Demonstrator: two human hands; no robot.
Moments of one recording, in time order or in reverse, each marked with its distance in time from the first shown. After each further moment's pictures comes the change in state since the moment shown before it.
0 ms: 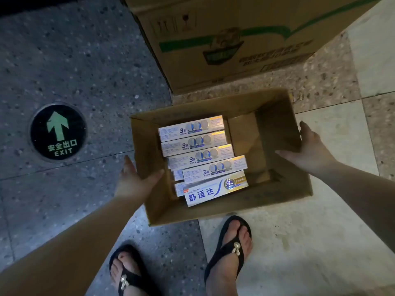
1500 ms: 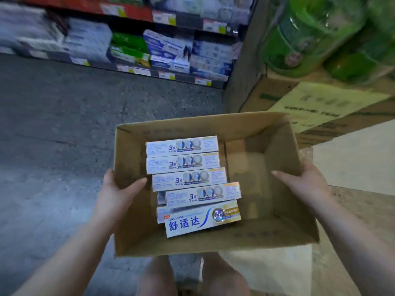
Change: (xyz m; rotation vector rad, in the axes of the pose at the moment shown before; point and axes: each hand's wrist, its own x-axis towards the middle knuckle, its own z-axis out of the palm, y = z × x) left_hand -0.345 -0.069 -0.330 -0.657 0.283 -0.058; right_hand -0.394 -0.237 -0.207 0.102 0.057 -0.165
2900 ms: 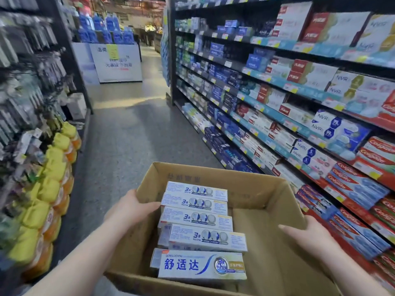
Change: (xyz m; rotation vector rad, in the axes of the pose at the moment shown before) left_hand 0.012 -0.127 -0.751 -0.163 0.692 -0.244; right_hand -0.471 -0.618 0.339 -0.392 -0.396 -0.933
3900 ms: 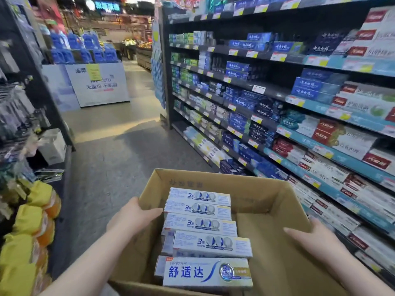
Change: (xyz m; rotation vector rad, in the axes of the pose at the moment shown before) left_hand 0.573 0.083 -0.177 0.037 -0.051 0.092; right_hand 0.325 -0.425 0.192 -0.024 0.074 0.091
